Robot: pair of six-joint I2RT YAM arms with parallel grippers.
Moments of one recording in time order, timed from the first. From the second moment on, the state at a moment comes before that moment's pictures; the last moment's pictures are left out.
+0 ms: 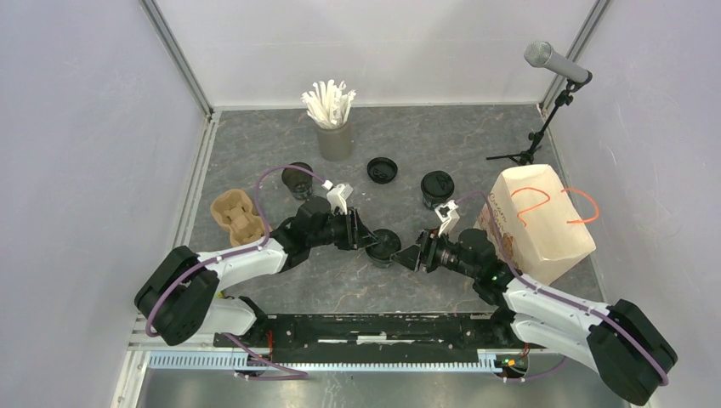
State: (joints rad) left arm -0.71 1.33 0.53 0.29 0.33 -0.70; right arm 0.70 0.92 0.18 0.43 -0.31 0.76
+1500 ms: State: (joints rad) left arm -0.71 1.38 0.53 0.35 0.31 -0.70; right arm 0.72 1.21 0.05 0.99 -0.20 0.90
